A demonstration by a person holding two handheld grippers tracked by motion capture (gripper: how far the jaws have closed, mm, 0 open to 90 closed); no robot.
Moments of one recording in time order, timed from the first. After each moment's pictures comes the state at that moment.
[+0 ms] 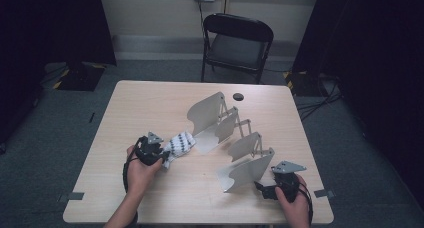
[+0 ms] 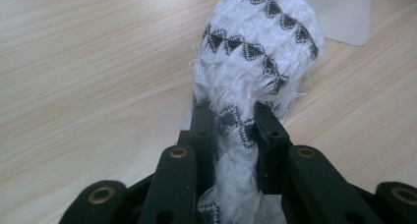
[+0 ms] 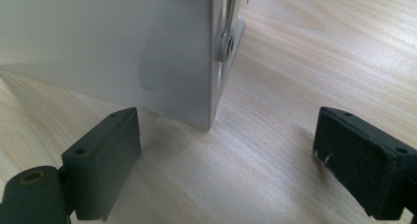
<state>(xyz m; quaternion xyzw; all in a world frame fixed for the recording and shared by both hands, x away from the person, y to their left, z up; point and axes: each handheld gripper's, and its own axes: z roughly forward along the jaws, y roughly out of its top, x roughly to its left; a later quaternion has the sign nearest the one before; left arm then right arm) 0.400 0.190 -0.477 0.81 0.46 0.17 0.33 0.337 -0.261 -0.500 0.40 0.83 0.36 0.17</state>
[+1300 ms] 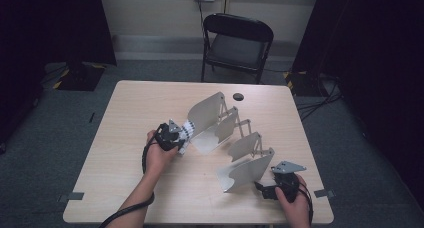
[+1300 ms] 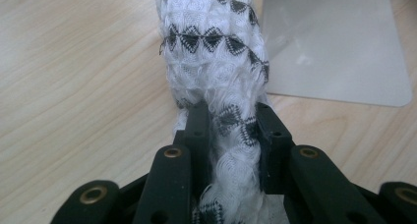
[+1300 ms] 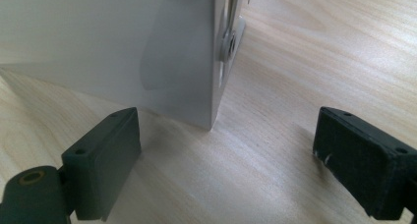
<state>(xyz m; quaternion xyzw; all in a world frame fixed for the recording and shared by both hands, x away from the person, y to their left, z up) 0.457 0.140 -0.483 0.85 0.37 0.19 0.32 0.337 -0.261 -0.500 0.40 0.83 0.36 0.17</state>
